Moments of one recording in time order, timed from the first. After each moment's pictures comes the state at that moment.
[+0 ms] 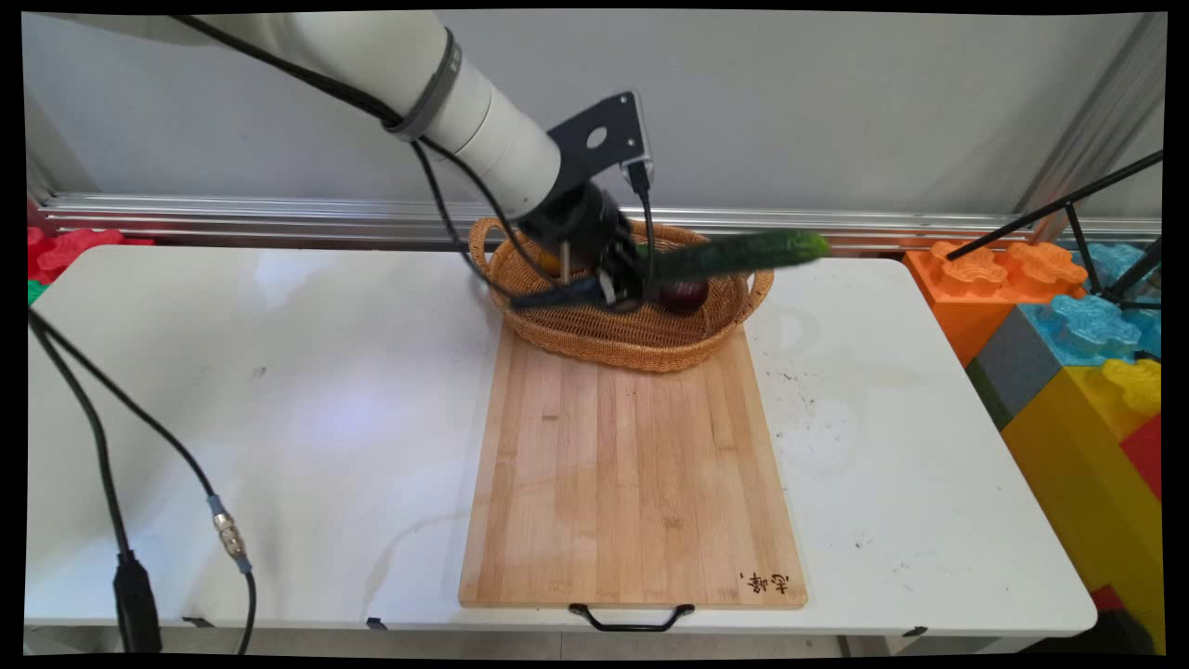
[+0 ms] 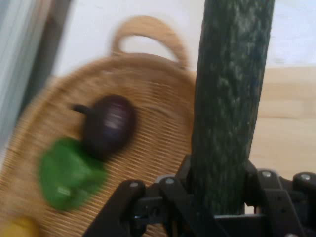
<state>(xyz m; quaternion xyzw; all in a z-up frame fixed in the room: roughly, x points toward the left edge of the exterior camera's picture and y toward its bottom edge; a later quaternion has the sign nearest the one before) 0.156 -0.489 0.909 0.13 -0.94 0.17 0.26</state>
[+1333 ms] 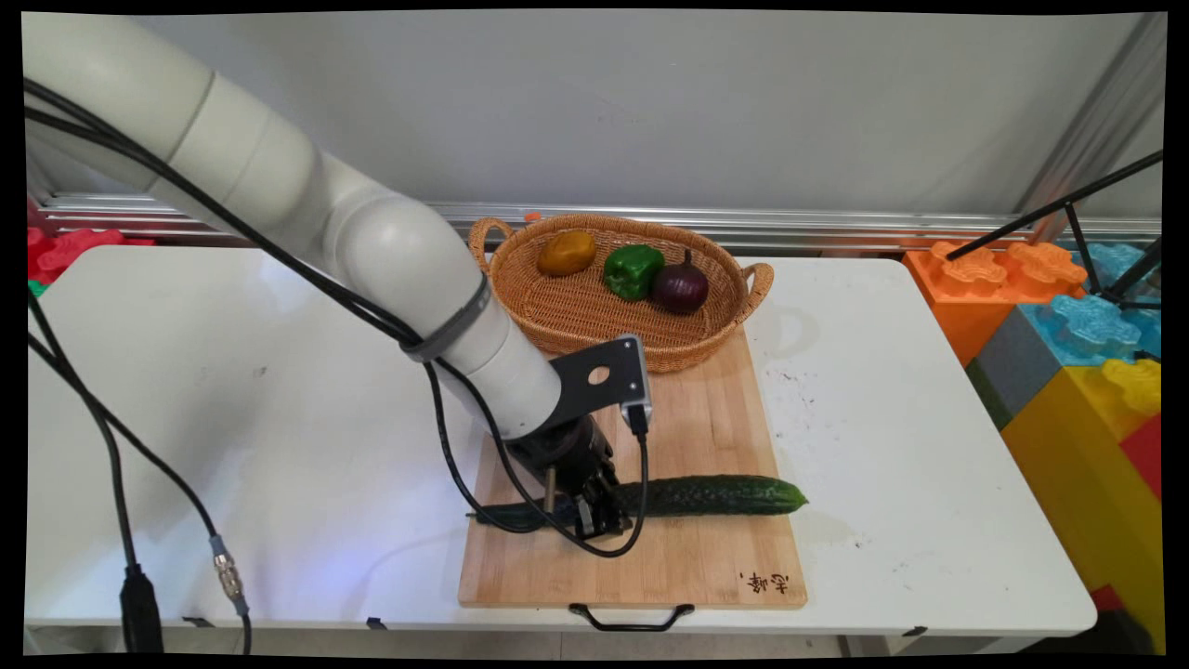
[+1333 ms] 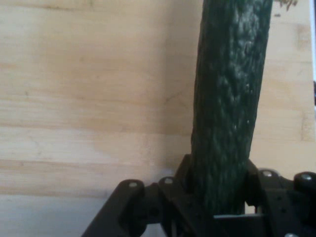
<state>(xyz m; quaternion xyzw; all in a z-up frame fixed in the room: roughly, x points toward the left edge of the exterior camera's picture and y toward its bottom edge) 0.124 -0.388 0.786 0.15 -0.97 0.00 0.21</state>
